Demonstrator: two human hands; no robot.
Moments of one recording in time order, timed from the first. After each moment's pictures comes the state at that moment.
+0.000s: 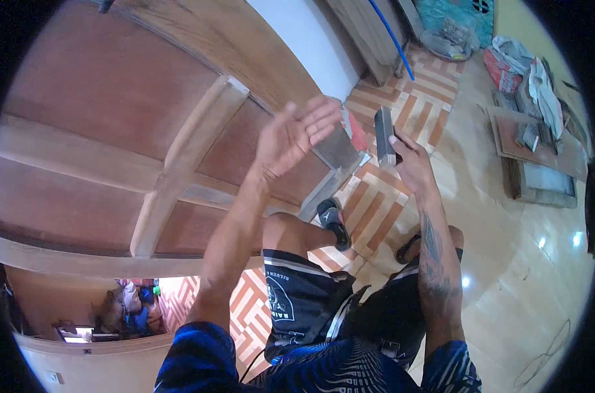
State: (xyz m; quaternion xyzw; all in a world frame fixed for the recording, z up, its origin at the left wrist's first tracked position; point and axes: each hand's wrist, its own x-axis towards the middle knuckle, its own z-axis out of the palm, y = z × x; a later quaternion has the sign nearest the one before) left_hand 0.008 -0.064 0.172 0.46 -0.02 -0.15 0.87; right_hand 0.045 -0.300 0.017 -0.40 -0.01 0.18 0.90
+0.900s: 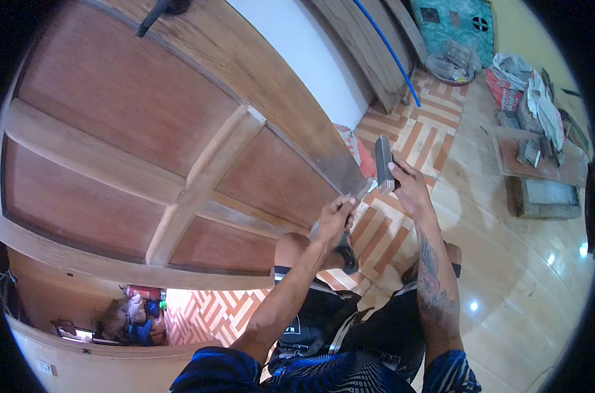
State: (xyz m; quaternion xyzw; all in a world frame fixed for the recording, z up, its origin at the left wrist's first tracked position) left_hand -0.064 -0.112 0.017 0.65 0.23 0.00 0.72; right_hand 0.041 -0.296 0.020 -0.35 -0.02 0.19 0.92
